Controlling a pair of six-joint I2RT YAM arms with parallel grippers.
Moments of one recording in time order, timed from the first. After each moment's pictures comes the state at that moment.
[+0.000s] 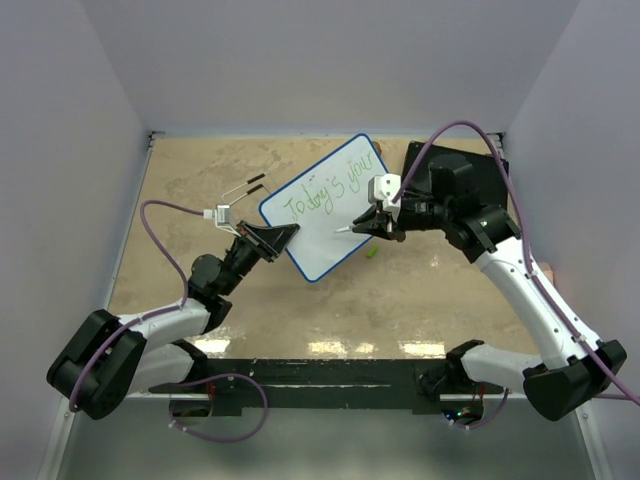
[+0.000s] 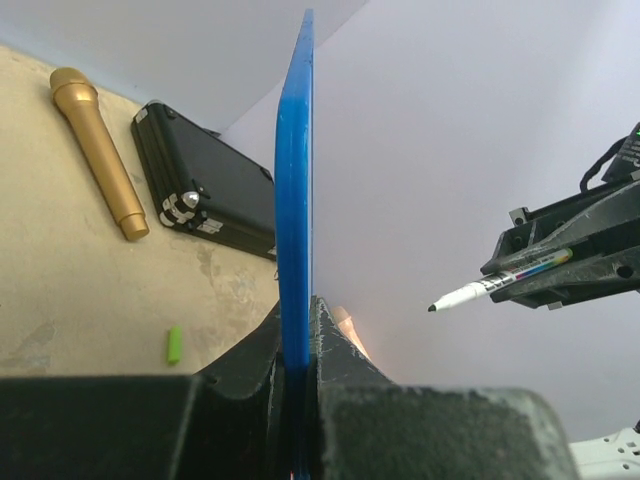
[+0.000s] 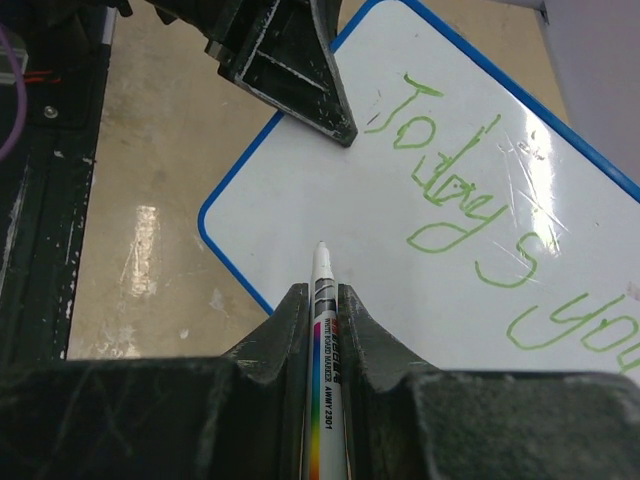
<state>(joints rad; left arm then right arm) -0.54 1.17 0.26 1.19 0.14 -0.96 0.44 1.17 1.27 -0.62 -0.87 -0.67</state>
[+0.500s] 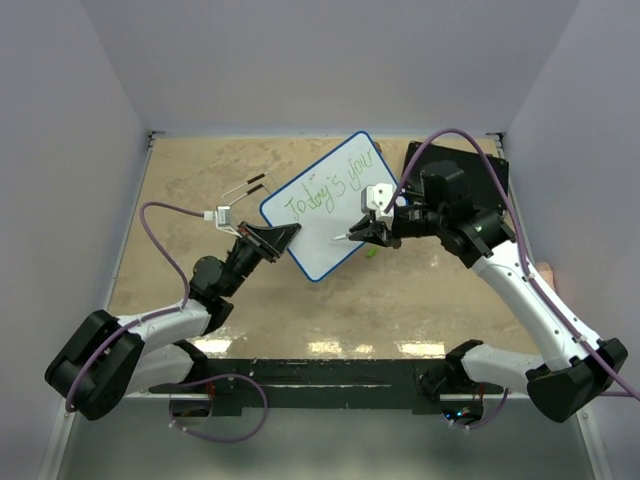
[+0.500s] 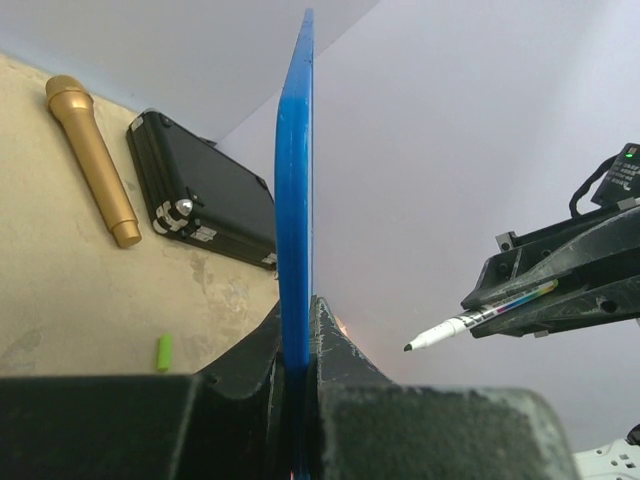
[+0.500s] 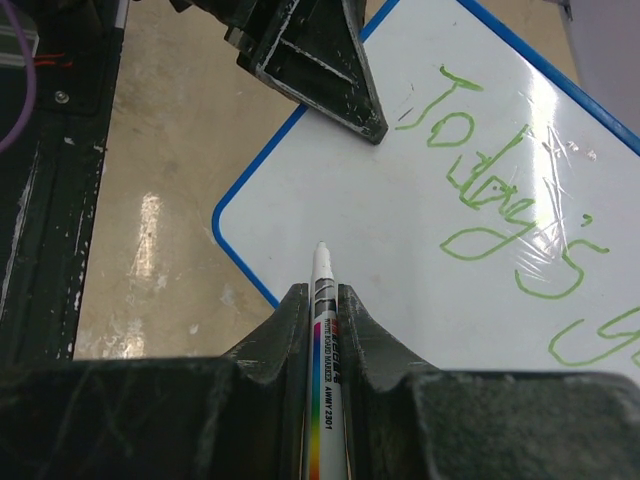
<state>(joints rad) -0.58 1.16 0.27 1.19 0.08 -0.96 0.50 1.16 1.24 -0.63 -0.83 -0.69</state>
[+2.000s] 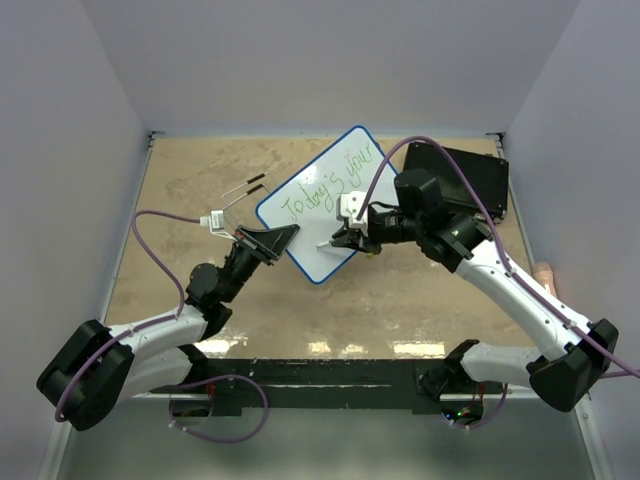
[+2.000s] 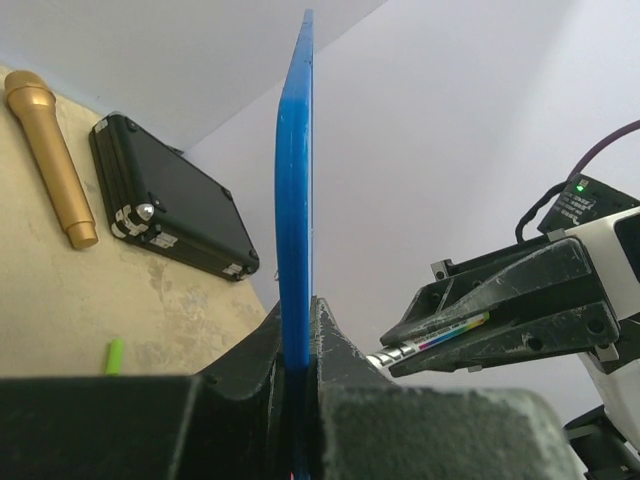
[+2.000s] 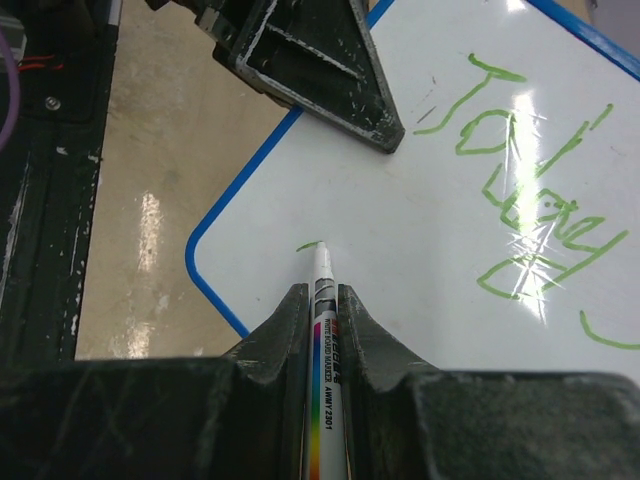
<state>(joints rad) -0.63 1.08 0.24 1.19 0.01 -1.04 0.65 1.20 1.20 -0.52 -0.69 -0.62</state>
